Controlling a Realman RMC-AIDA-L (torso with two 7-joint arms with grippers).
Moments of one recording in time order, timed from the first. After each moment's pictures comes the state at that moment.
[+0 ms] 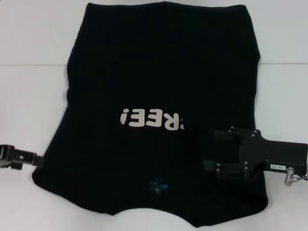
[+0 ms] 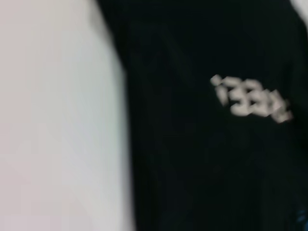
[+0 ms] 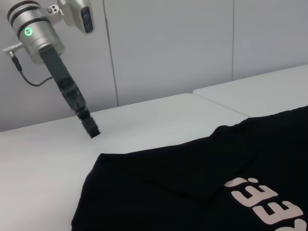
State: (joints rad) left arm -0.55 -1.92 0.58 0.93 2.56 1.70 -2.40; right arm 0.48 2.09 -0.85 -0.65 -1.90 -1.44 1.19
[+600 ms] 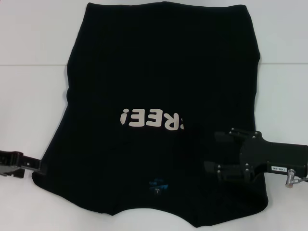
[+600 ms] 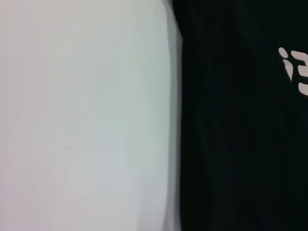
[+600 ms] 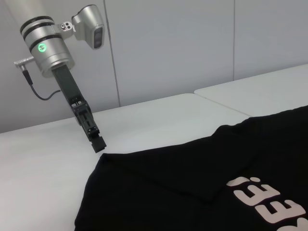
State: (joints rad) left arm -0.60 -1.93 0.60 0.82 2.67 1.57 -2.46; right arm 0.47 2.09 -0.85 -0.64 -1.90 -1.45 1.19
